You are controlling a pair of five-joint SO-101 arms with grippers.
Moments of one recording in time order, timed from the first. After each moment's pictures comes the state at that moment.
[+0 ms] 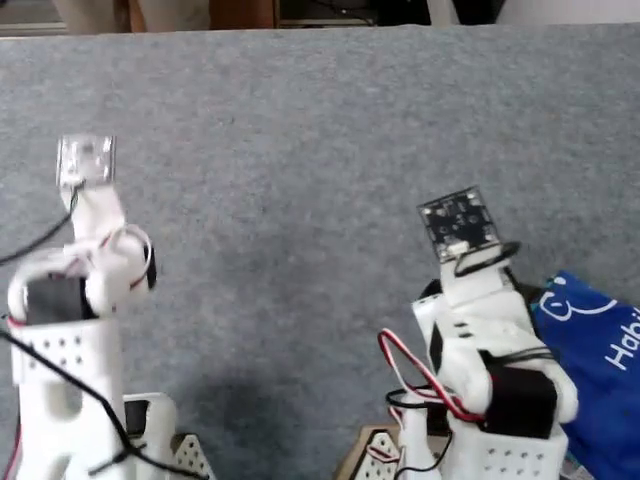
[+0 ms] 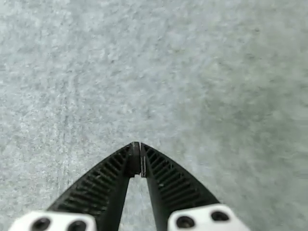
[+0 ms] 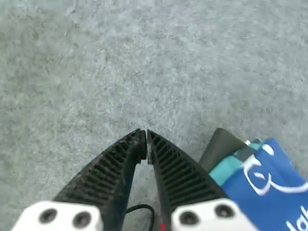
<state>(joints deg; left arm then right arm) -11.2 -57.0 45.8 75.2 -10.8 2.1 -74.1 46.0 88.6 19.6</state>
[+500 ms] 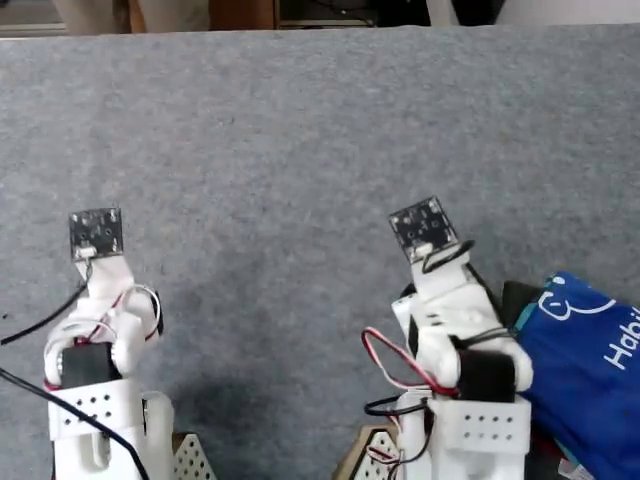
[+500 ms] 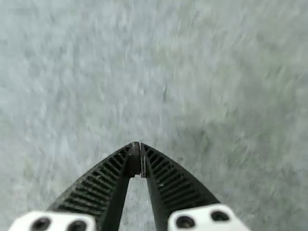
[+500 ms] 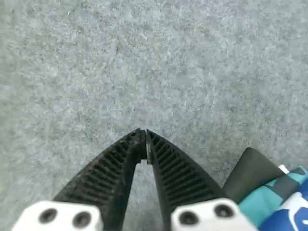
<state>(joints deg) -14.3 -78.4 77.5 63.9 -11.2 -0.4 -81.4 69.2 73.8 20.0</state>
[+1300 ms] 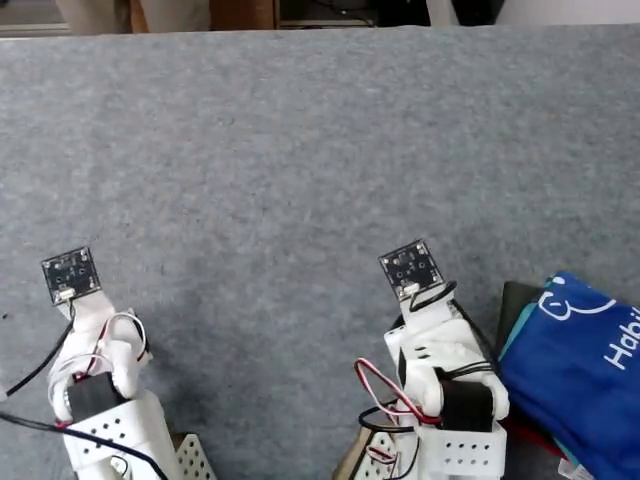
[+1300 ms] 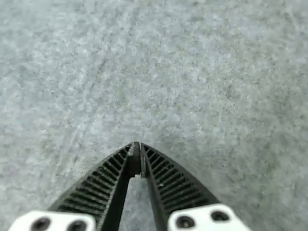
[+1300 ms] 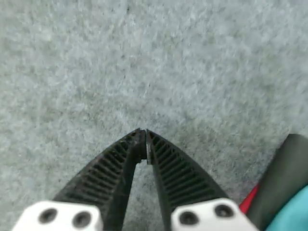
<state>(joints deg) -27.3 -99.1 96.0 61.3 -11.3 -0.4 -103.5 88.6 78.6 20.1</state>
